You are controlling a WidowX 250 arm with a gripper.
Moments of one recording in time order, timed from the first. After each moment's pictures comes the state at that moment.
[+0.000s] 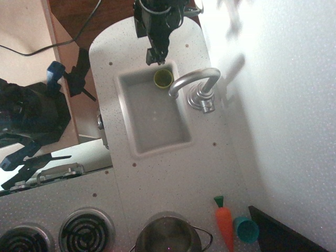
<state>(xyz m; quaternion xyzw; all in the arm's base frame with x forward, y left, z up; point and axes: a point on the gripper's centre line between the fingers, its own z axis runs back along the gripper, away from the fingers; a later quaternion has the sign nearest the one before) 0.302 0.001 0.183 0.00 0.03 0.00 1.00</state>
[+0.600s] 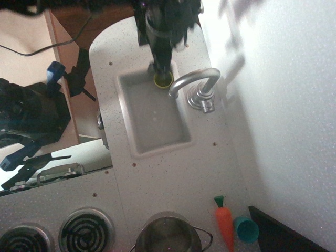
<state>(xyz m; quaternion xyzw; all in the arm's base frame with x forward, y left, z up) 0.300 -0.018 0.171 0.02 0.07 -0.02 1.00</state>
